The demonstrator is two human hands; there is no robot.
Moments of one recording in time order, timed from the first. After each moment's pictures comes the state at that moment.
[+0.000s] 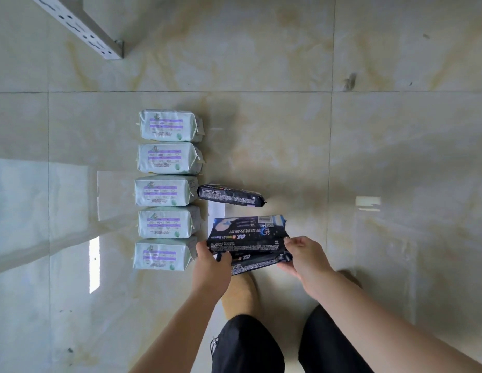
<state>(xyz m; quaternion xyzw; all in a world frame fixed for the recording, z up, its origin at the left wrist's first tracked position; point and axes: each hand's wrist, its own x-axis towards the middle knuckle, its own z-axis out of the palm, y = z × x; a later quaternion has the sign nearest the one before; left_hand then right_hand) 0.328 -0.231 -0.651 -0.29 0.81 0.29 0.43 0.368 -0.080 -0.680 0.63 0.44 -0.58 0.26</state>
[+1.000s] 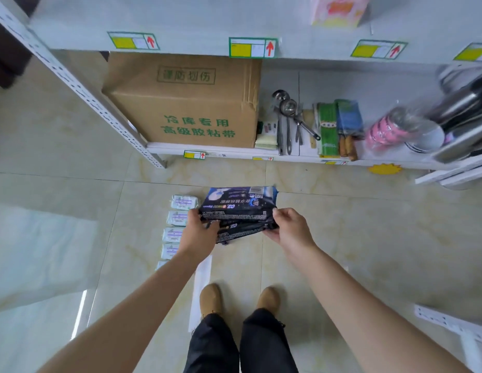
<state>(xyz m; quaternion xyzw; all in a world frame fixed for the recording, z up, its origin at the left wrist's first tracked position) 0.298 -0.119 -0.196 -0.16 0.85 0.41 0.29 0.341 0.048 -0.204 0.46 0.54 -0.70 0.10</state>
